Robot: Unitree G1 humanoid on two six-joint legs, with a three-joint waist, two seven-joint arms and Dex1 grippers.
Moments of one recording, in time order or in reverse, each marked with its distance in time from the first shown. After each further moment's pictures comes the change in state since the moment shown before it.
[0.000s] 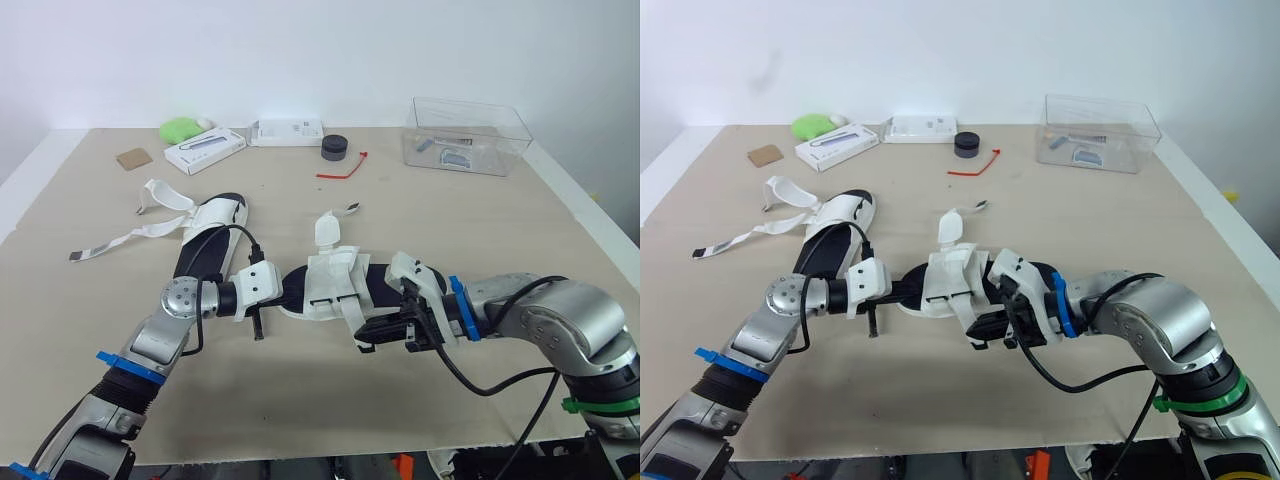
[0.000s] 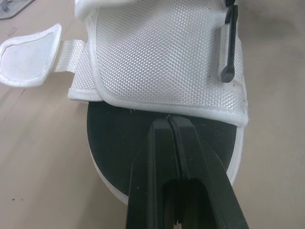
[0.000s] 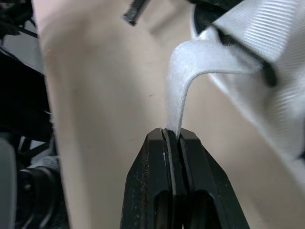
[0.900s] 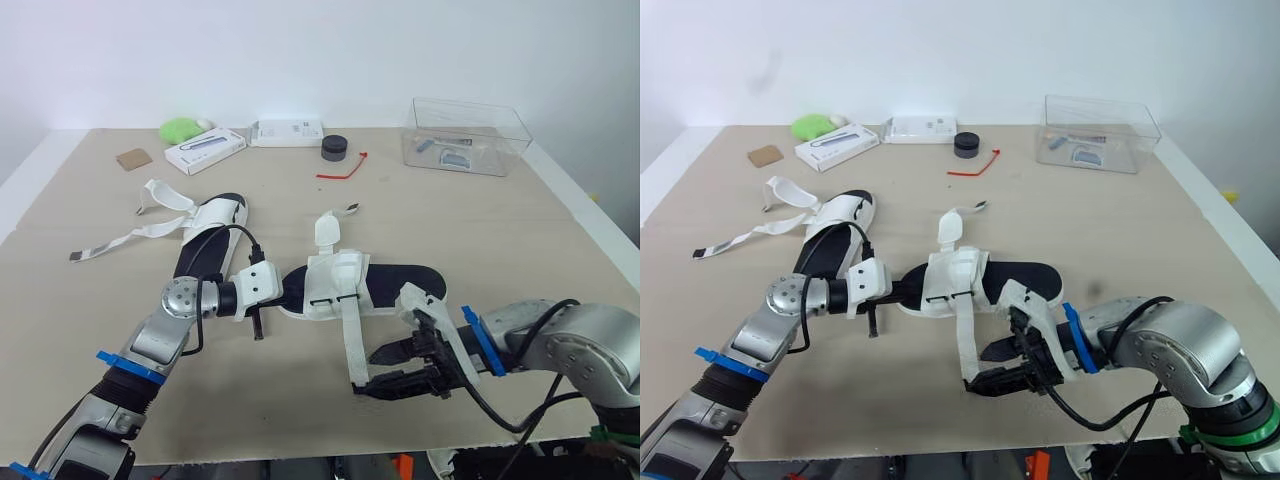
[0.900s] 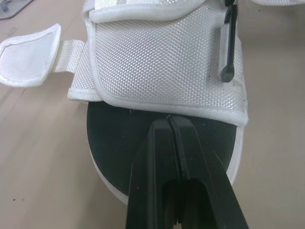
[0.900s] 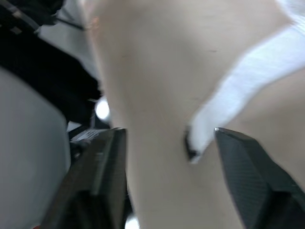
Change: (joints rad) left arm -0.006 0.000 -0.007 0.001 0.007 -0.001 -0.002; right arm 0.147 -0.170 -0.054 -0.158 0.106 -0.031 0.098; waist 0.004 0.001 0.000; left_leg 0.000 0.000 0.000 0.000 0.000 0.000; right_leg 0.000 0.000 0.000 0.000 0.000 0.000
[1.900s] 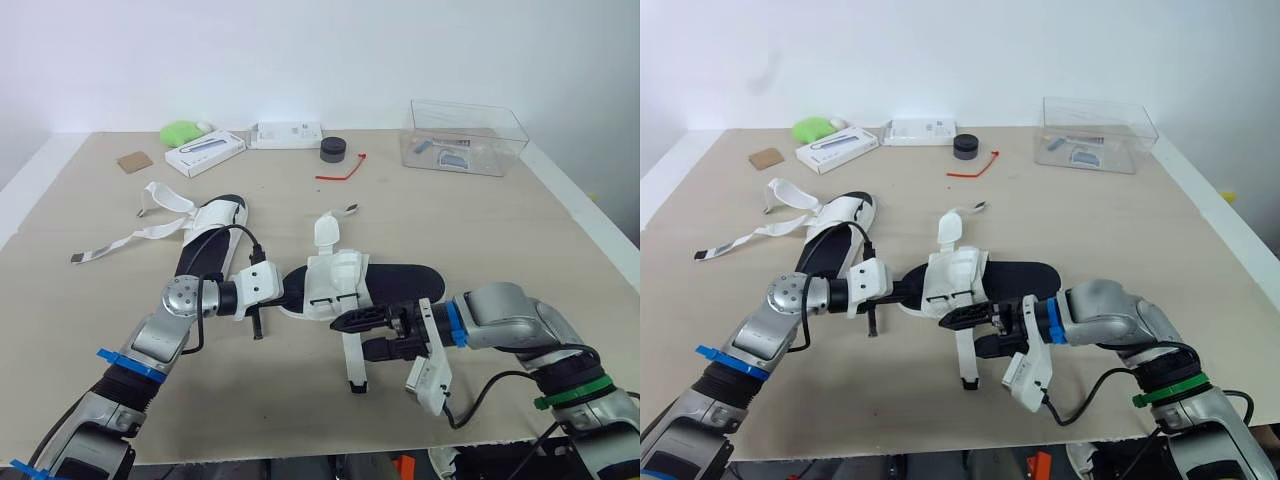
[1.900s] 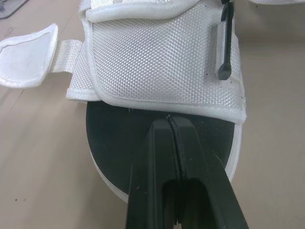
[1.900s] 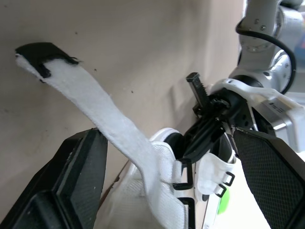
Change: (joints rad) left arm -0.003 0.004 -0.002 0.009 0.007 0.003 -0.003; right arm -0.116 0.236 0.189 0.664 -1.259 -2.385 -0.068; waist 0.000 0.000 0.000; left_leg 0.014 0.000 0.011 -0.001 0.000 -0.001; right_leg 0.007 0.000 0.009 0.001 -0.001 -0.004
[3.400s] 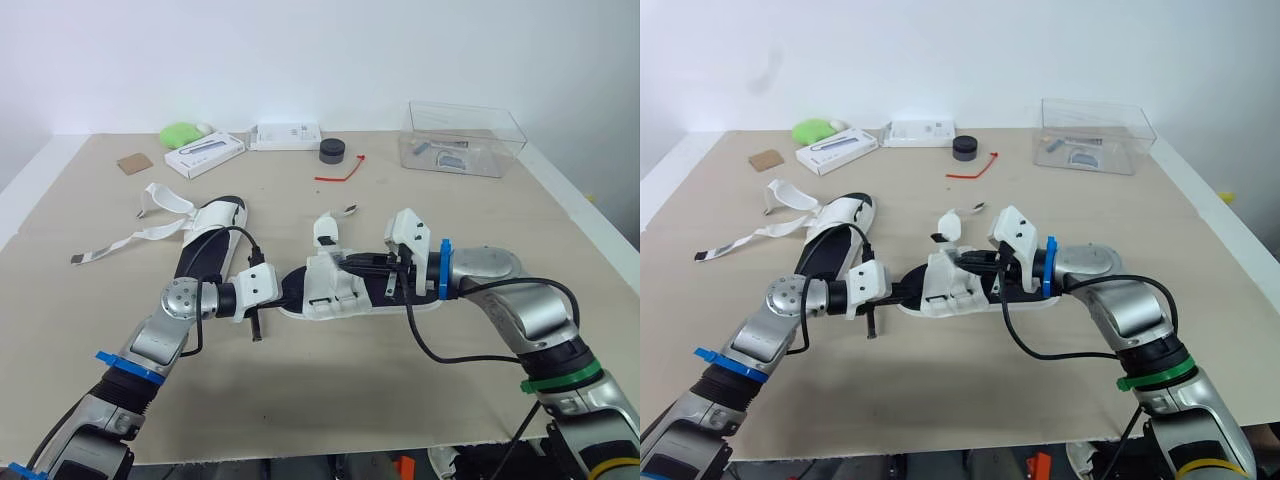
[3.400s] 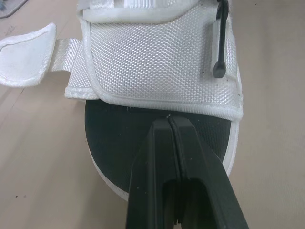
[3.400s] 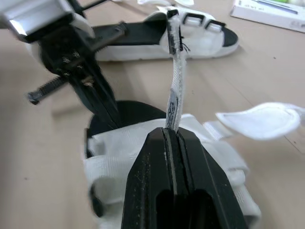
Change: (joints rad) left arm 0.011 0.004 0.004 -0.004 0.007 -0.003 0.002; right arm -0.131 0.102 -0.052 -0.075 0.800 1.593 0.000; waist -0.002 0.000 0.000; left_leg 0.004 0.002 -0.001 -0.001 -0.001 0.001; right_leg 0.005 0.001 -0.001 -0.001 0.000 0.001
